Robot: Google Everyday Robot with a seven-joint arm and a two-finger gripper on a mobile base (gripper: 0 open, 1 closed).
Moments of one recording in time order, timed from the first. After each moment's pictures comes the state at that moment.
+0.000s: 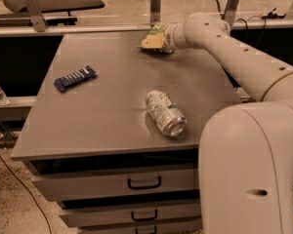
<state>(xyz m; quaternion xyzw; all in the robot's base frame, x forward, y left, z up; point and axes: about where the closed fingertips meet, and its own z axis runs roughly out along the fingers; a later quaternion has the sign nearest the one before) 0.900 -0.086 0.863 -0.19 0.83 0.12 0.51</state>
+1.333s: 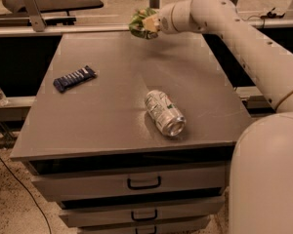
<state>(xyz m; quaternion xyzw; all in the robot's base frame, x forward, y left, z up) 0.850 -0.033 0.948 -0.33 0.75 0.15 0.55</state>
